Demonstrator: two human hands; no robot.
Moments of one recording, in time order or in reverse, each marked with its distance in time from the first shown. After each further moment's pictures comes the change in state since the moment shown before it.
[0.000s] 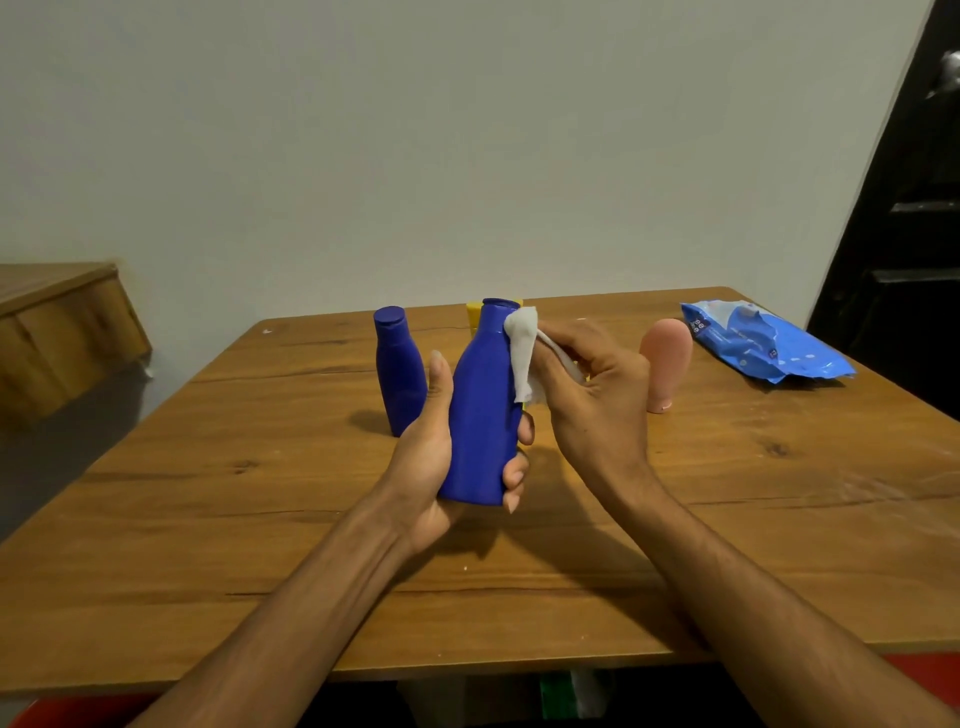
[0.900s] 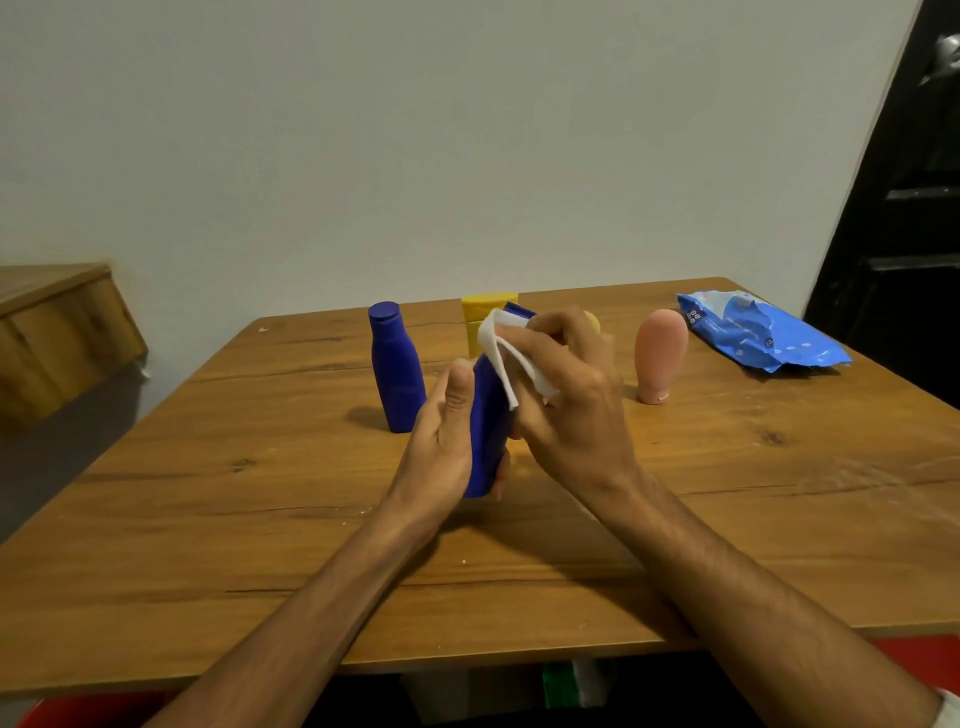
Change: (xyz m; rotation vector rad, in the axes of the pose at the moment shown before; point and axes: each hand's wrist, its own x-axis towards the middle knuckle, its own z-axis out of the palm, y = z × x) left_hand 0.005 -0.013 -0.002 0.526 0.195 0.298; right_hand -0.007 0.004 0.002 -0.396 -0.103 -0.400
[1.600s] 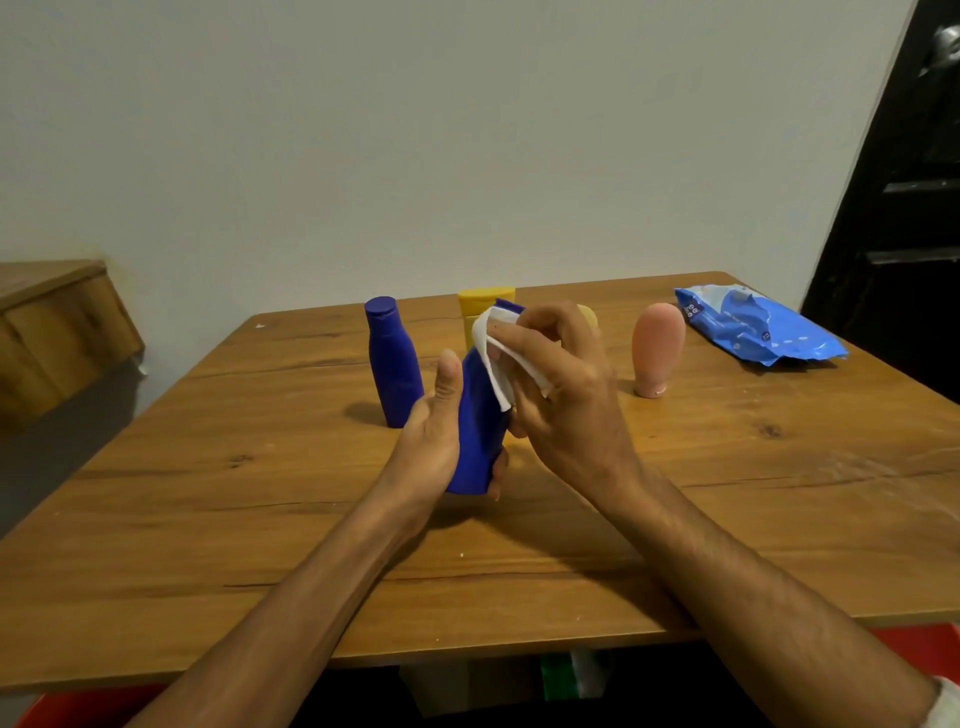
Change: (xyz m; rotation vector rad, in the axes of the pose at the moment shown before) left_hand 0.001 0.002 -0.006 -0.077 -0.043 -0.156; right_hand 0.000 0.003 -0.001 -0.007 -0.046 -0.007
